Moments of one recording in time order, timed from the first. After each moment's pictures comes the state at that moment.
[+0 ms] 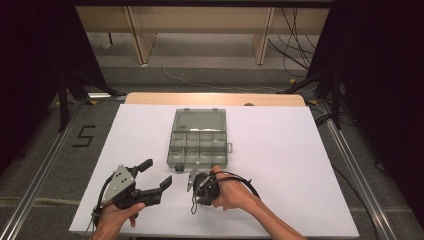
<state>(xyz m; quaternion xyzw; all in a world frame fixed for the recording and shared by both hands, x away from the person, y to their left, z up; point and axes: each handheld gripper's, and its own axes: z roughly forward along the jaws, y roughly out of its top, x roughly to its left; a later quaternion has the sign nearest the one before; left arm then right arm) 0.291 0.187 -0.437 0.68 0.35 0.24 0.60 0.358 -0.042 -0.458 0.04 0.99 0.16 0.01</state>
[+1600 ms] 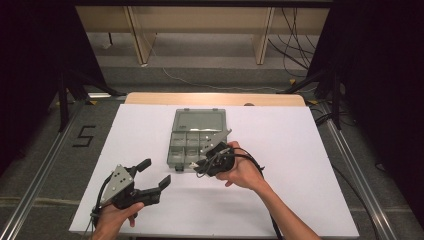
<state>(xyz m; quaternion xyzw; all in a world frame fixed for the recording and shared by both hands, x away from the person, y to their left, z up) 0.290 0.190 -0.436 0.67 0.36 0.24 0.60 0.400 -0.079 -0.405 0.14 0.92 0.37 0.03</state>
